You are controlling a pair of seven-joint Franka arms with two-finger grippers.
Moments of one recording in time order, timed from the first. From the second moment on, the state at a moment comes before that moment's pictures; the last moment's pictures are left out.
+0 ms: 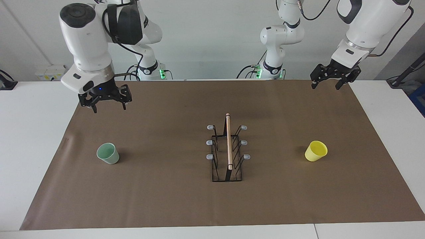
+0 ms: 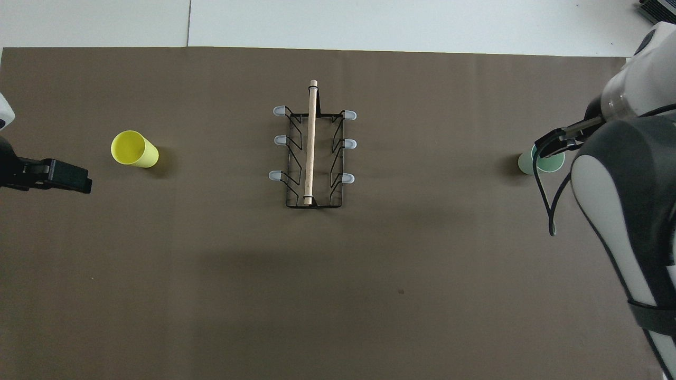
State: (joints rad) left arm 0.04 -0.05 -0.10 -1.63 -0.03 1.56 0.03; right arm 0.11 0.19 0.03 -1.46 -0.26 1.61 -0.17
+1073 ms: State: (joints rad) left arm 0.28 0.26 -0.08 -1.65 -0.47 1.80 -0.67; right arm 0.19 0.34 0.02 -1.55 -0.69 1.80 -0.78
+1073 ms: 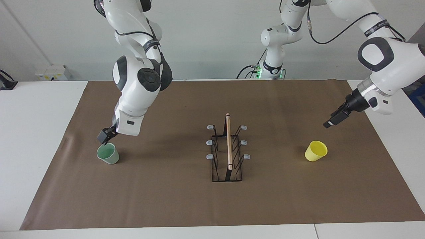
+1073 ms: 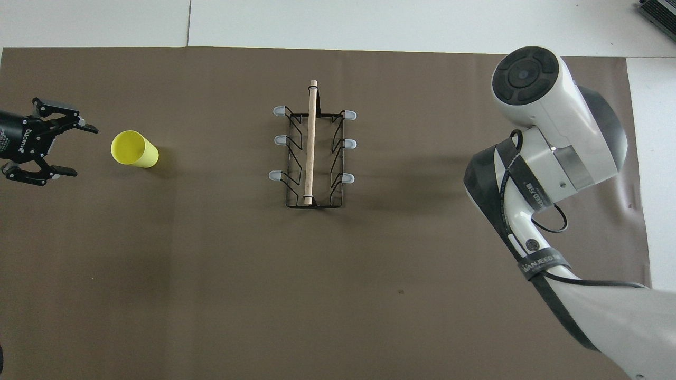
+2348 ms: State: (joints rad) left arm 0.47 0.37 -0.09 -1.94 -1.20 1.99 -0.88; right arm 0.24 0.49 0.02 -1.78 -0.89 2.05 -0.78
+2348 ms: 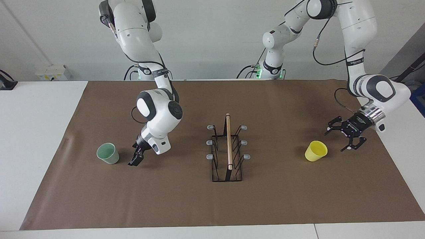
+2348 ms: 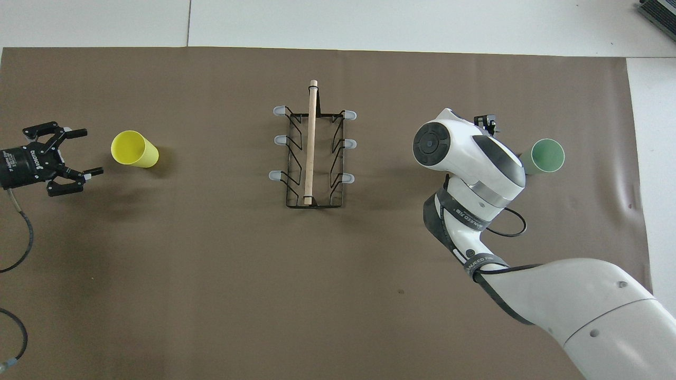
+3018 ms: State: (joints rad) left arm 0.50 0.39 -0.10 -2.08 -1.44 1.97 -0.61; right arm 0.19 0.47 0.02 -1.88 -1.06 2.13 -0.77
